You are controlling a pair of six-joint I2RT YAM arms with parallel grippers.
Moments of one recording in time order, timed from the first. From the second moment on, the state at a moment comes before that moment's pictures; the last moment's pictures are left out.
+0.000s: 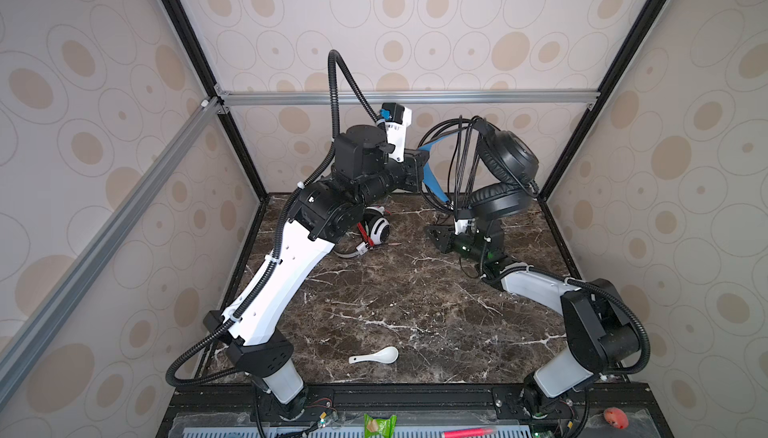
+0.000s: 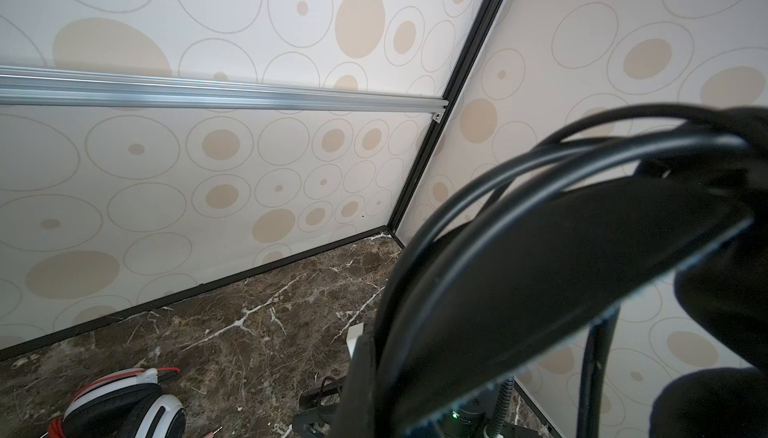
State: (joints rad) left arm -0.73 1.66 2.23 -0.71 -0.01 -0.34; right arm 0.39 1.60 0.88 0.53 -0.46 0.46
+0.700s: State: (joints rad) left arm -0.72 1.66 2.23 -0.70 -0.06 -0.34; right arm 0.39 1.53 0.84 0.44 -0.42 0.39
